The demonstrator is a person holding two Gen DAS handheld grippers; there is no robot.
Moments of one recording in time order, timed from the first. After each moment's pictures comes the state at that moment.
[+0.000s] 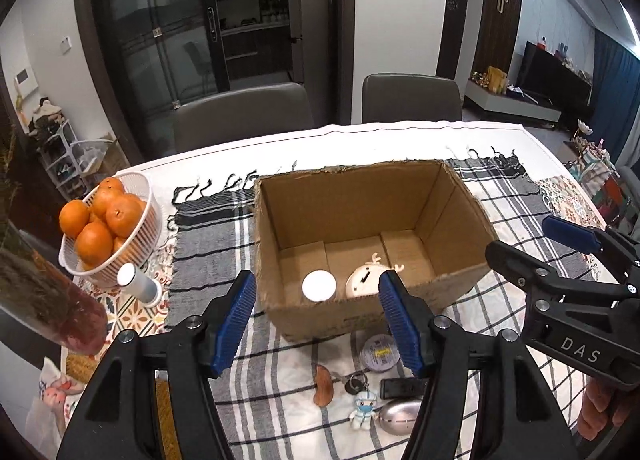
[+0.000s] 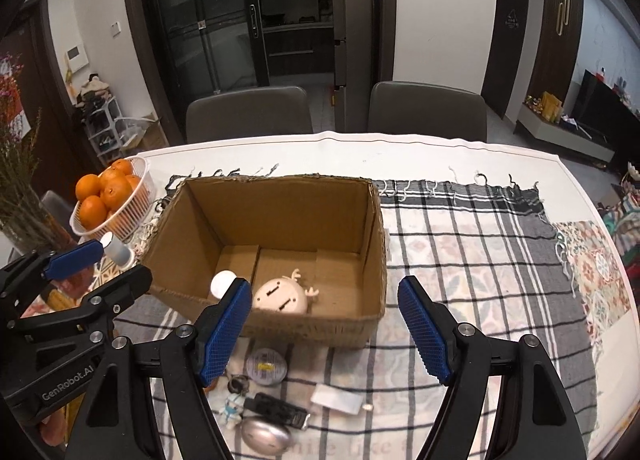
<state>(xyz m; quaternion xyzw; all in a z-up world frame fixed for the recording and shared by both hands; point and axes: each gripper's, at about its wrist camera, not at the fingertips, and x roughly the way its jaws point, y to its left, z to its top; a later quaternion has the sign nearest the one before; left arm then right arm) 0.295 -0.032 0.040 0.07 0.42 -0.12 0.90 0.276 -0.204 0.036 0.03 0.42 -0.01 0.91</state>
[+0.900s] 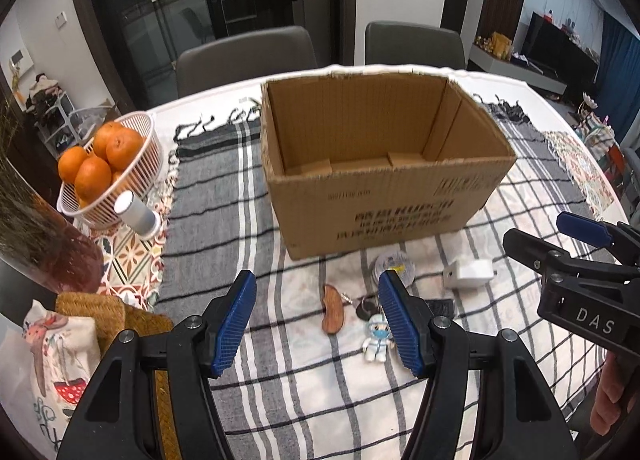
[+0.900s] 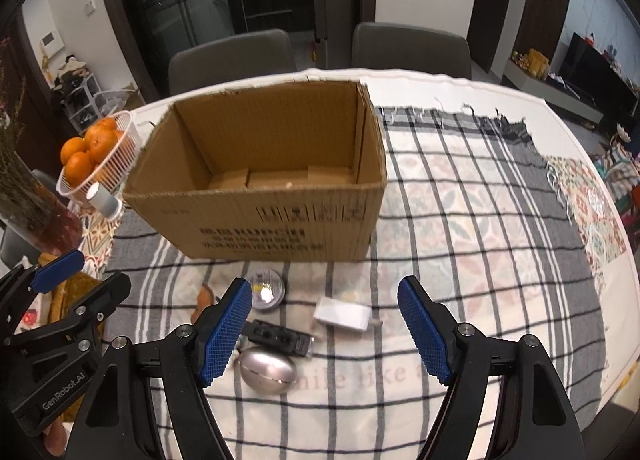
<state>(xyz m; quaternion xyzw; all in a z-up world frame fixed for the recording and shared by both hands) 0.251 -0.015 -0.014 0.08 0.48 -0.11 0.86 0.236 -0.196 -0.012 0.04 0.49 -0.04 0.87</state>
